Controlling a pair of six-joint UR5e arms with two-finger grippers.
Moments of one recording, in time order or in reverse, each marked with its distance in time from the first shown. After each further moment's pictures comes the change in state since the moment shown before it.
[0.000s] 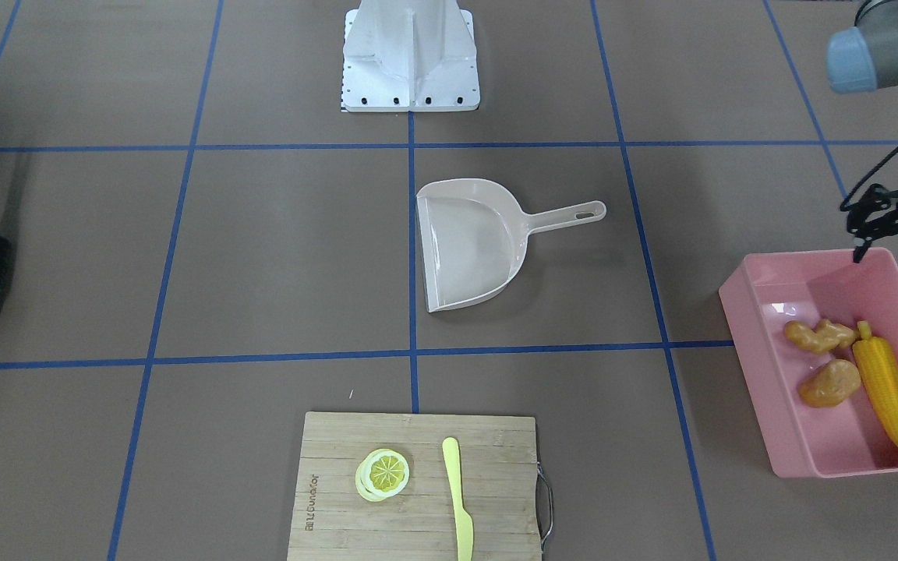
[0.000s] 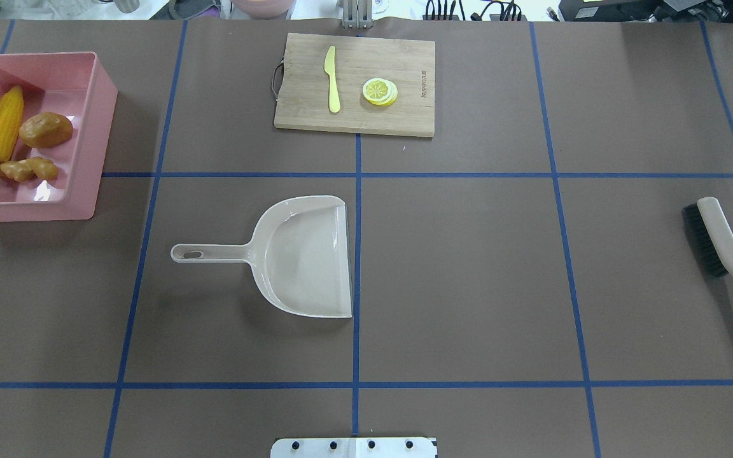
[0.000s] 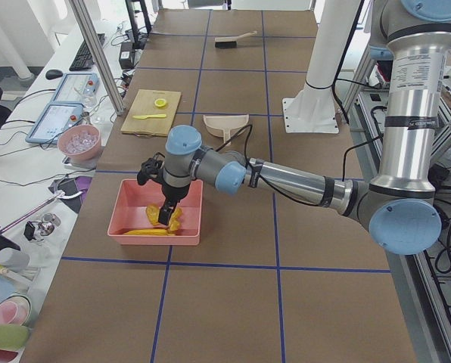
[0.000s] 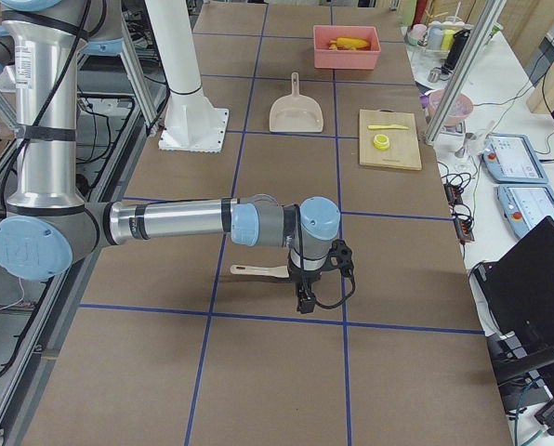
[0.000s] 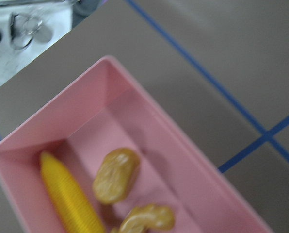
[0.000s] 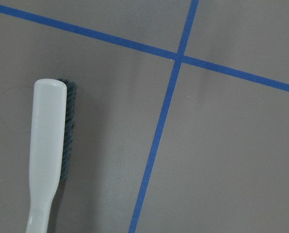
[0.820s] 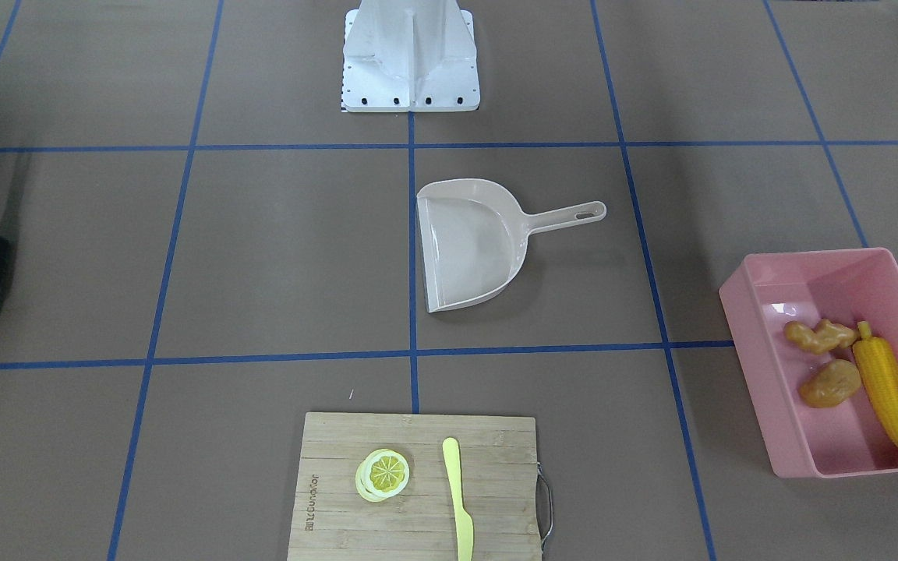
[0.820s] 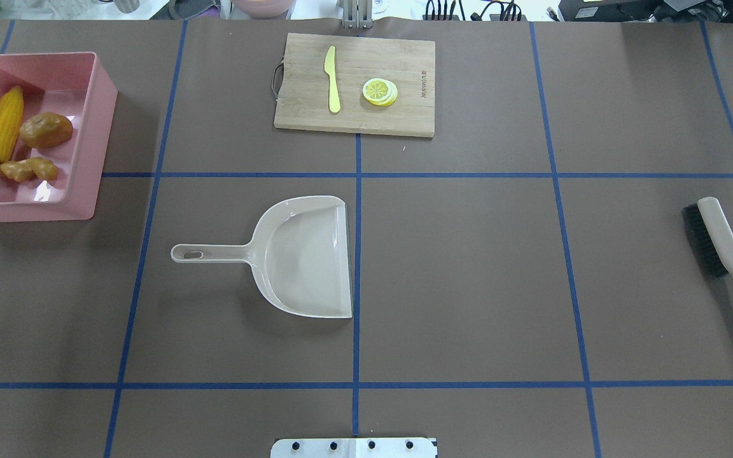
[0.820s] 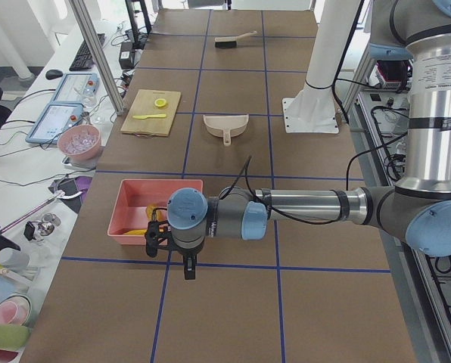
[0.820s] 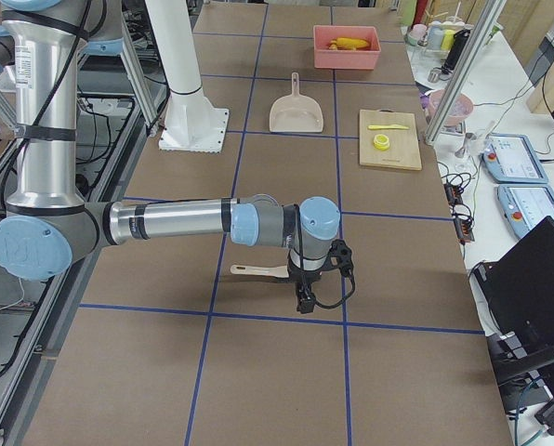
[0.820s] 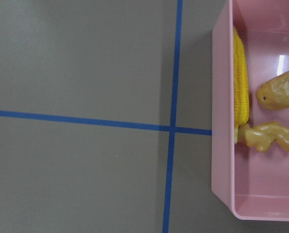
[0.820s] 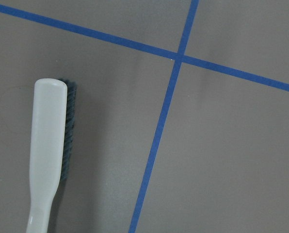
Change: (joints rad) left arm -0.161 0.059 0.091 0.173 -0.138 0.103; right arm 0.000 -0.001 0.003 0.001 0.001 0.000
